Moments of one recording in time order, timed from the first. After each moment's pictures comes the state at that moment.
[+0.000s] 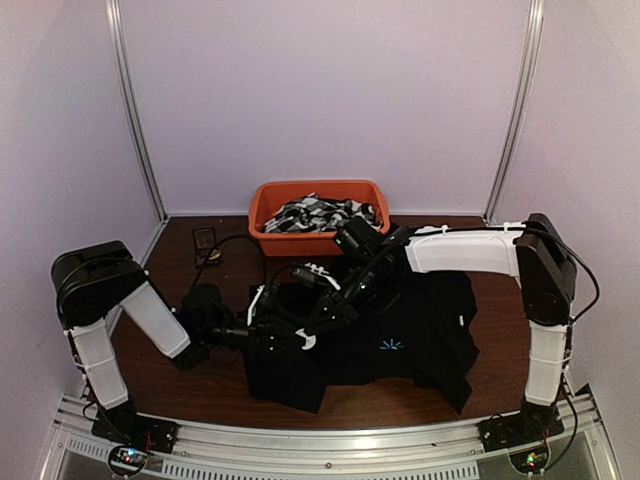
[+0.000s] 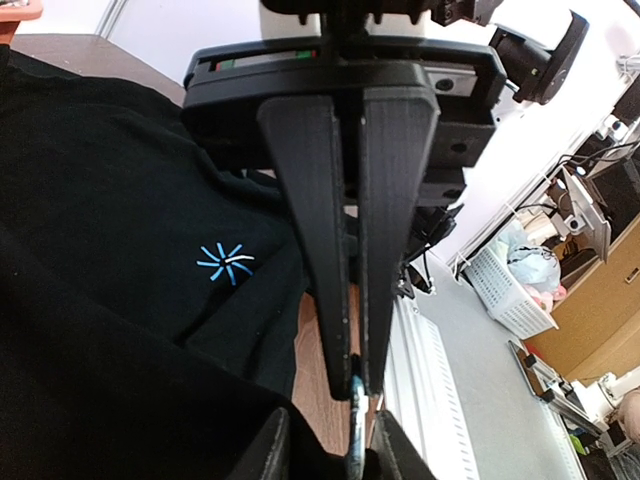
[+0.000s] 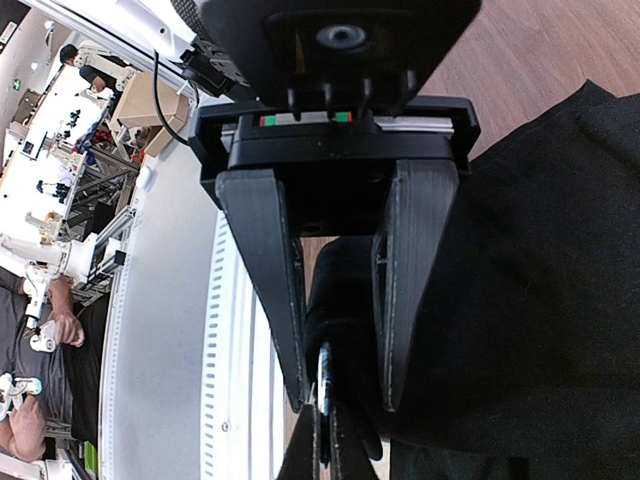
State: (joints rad) left arm -0.75 1.86 0.43 1.34 0.85 -0.57; right arm 0.85 1.98 1.50 -0.56 -0.96 -0.16
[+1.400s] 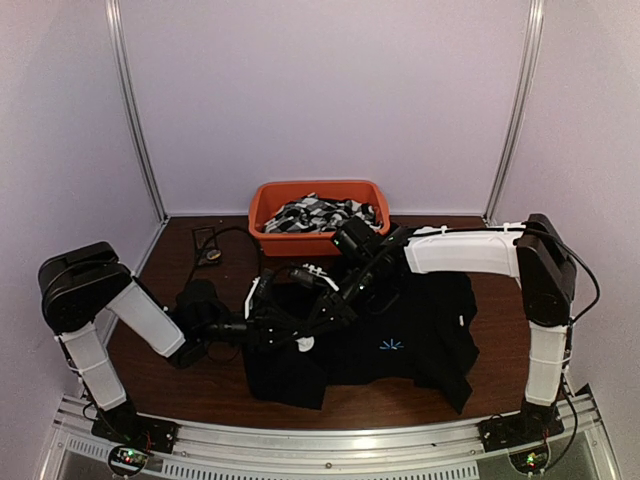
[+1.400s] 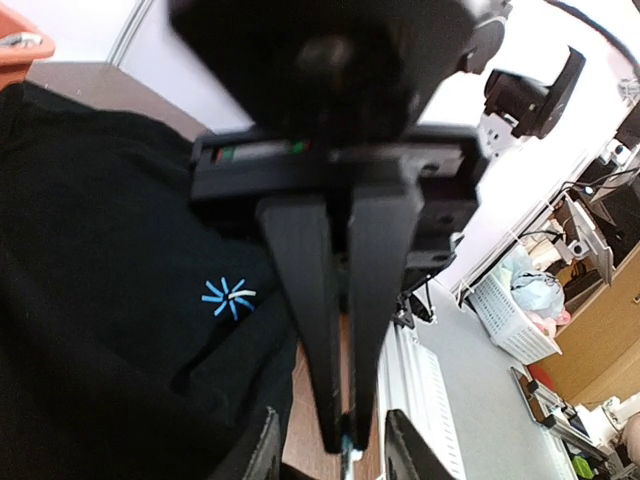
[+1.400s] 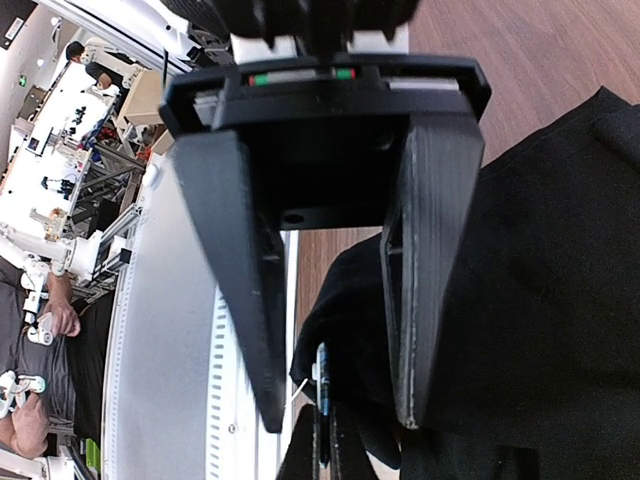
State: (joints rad) left arm -0.77 1.78 0.43 1.31 0.78 -0.61; right arm 0.86 1.98 1.50 -0.56 -0.96 -0.15
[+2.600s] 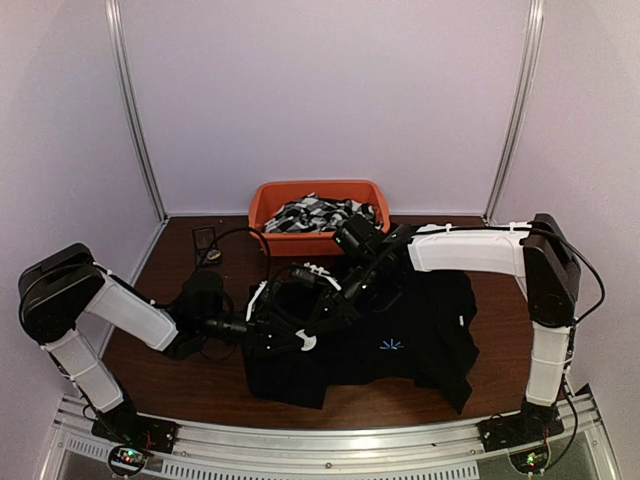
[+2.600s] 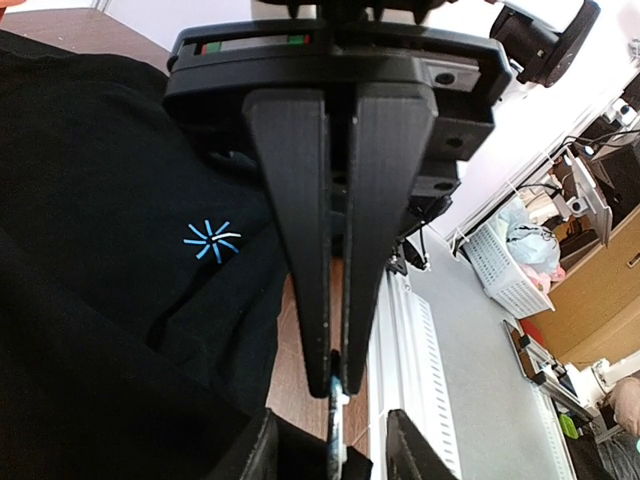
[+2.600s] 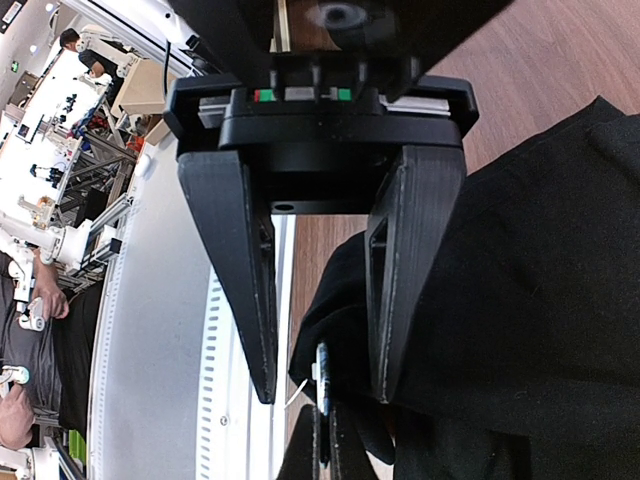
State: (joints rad) left arm -0.76 1.65 0.47 0.94 0.88 -0.48; right arm 0.86 1.96 1.50 -0.59 -0.93 -0.20
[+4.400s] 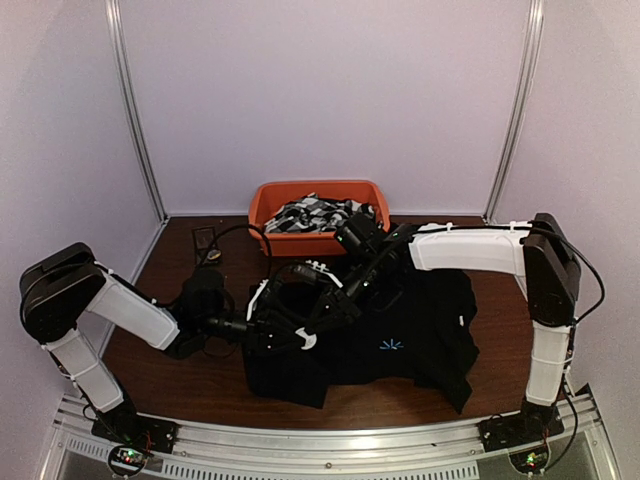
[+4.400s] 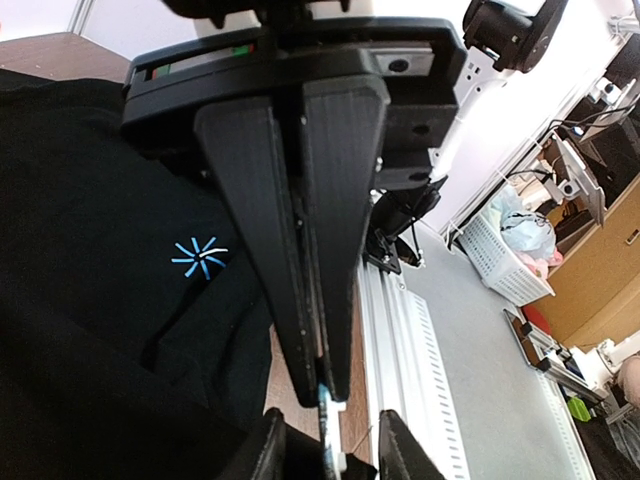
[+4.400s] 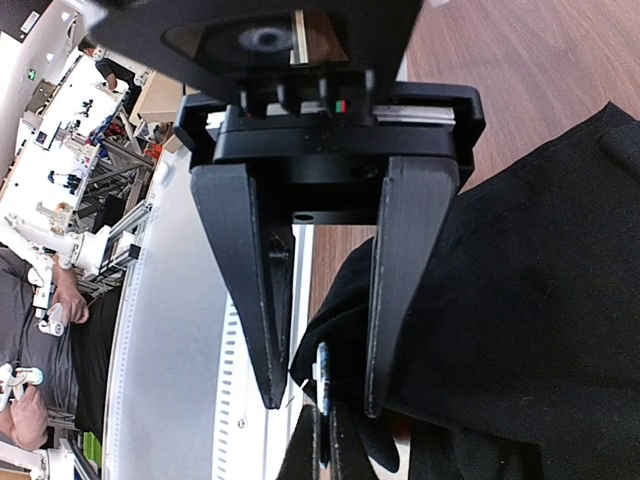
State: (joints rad) left arm -0.77 1.66 0.48 0.97 0.91 -0.43; right arm 0.84 1.96 1.50 -0.59 -0.99 -0.19
